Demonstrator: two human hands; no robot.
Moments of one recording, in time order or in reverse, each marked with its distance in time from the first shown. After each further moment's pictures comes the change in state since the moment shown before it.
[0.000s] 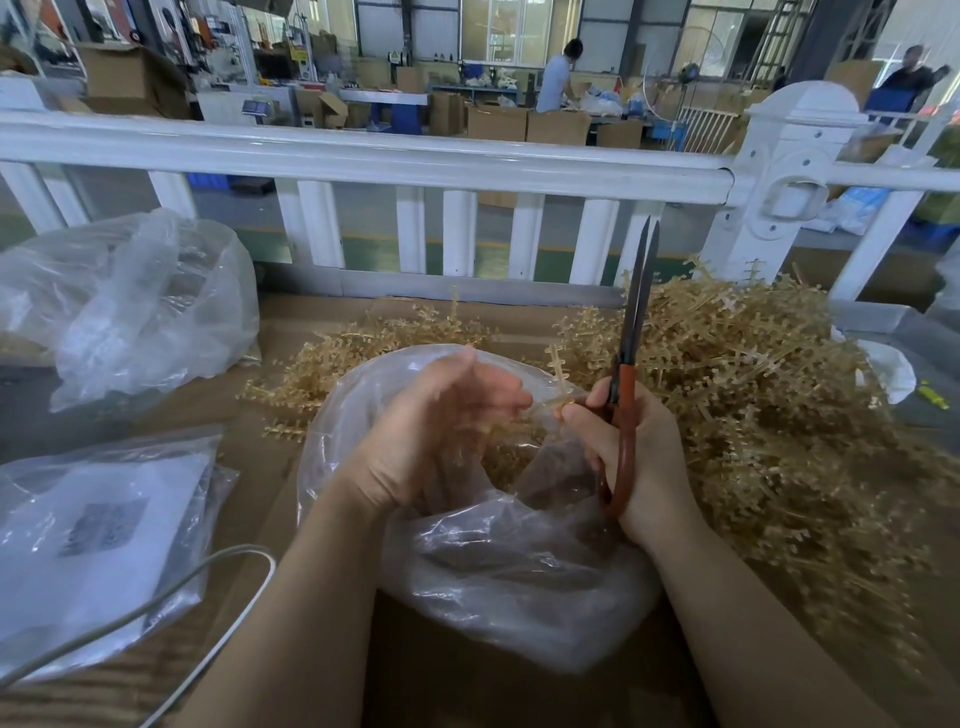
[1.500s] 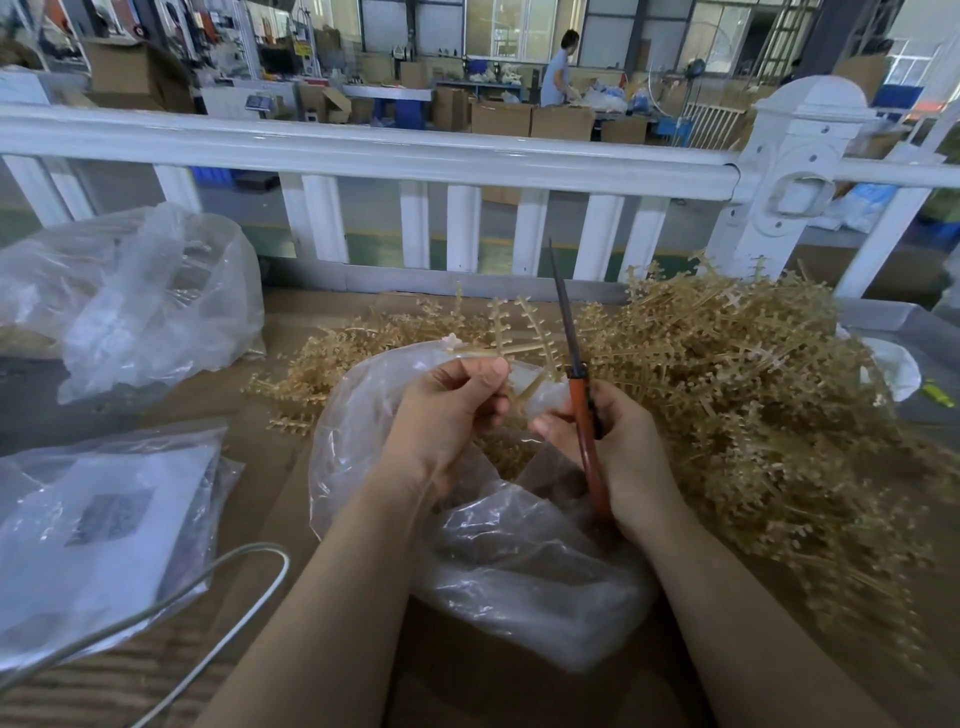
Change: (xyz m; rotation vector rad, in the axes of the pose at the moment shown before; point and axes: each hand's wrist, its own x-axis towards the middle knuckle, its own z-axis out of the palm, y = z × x) left_hand 0.015 -0.013 0.018 -0.212 0.302 0.023; right_hand 0.001 0.014 0.002 -0.304 -0.134 -0.015
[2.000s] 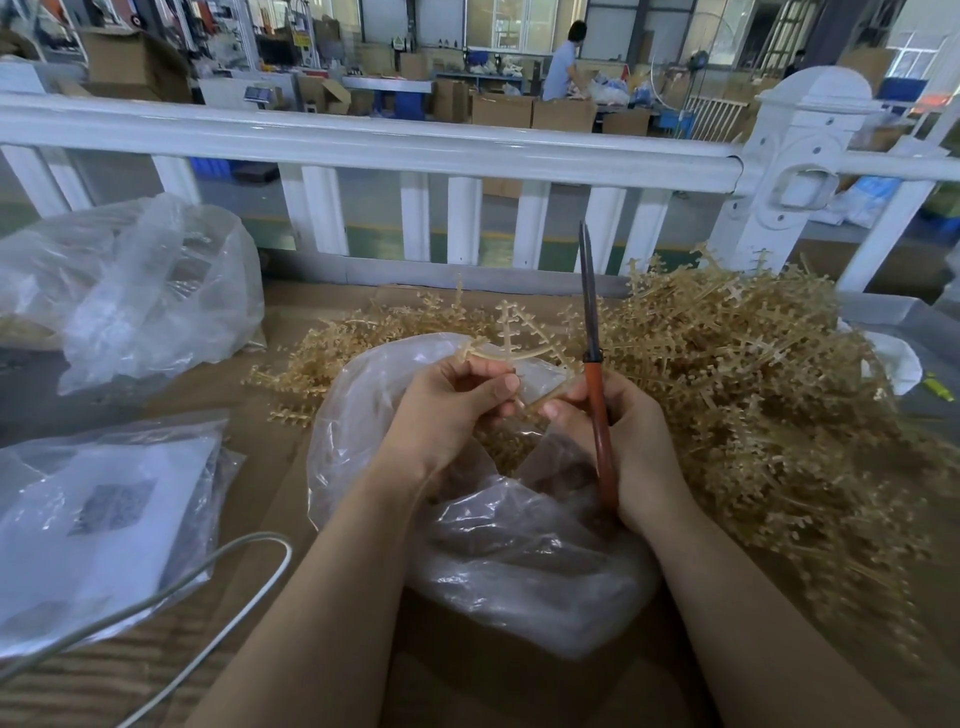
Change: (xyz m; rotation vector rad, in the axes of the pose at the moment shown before) left_hand 0.001 -0.001 -0.004 0.120 -0.071 0.035; right_hand -0.002 -0.008 -0.003 0.114 0.041 0.018
